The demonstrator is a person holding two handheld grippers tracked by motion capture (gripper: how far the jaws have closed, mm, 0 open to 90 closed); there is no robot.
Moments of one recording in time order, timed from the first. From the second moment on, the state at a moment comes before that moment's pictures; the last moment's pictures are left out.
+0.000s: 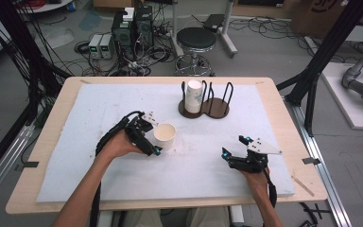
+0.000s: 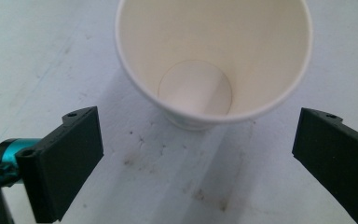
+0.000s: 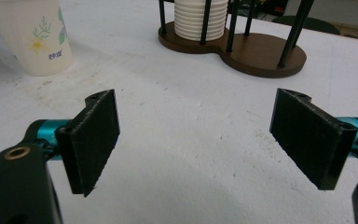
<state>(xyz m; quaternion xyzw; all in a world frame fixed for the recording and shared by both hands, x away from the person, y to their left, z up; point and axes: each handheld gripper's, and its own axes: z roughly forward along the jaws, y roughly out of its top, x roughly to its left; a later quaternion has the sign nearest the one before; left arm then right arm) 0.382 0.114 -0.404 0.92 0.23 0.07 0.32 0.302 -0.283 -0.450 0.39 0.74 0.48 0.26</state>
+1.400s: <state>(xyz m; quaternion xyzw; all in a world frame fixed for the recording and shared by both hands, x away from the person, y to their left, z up) 0.283 0.245 -0.460 0.71 0.36 0.23 0.55 0.301 -0.286 -0.451 0.38 0.74 0.49 0.27</state>
